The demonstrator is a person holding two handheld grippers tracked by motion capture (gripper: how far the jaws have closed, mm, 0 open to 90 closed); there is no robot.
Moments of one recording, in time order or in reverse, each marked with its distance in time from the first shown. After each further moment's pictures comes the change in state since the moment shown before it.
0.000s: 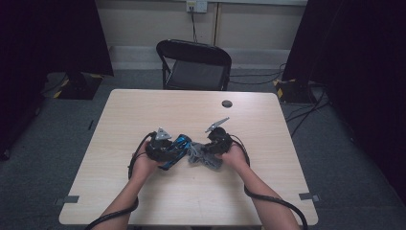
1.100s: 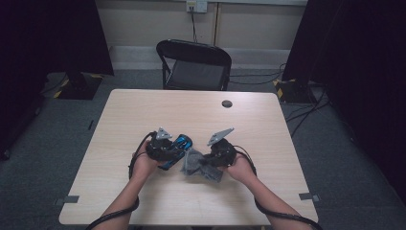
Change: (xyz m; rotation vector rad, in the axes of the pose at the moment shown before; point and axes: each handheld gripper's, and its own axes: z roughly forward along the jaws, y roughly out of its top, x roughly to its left) left arm 0.000 0.001 0.000 0.009 0.005 -0.006; right arm 0.048 -0.020 -0.032 -0.060 0.126 -0.150
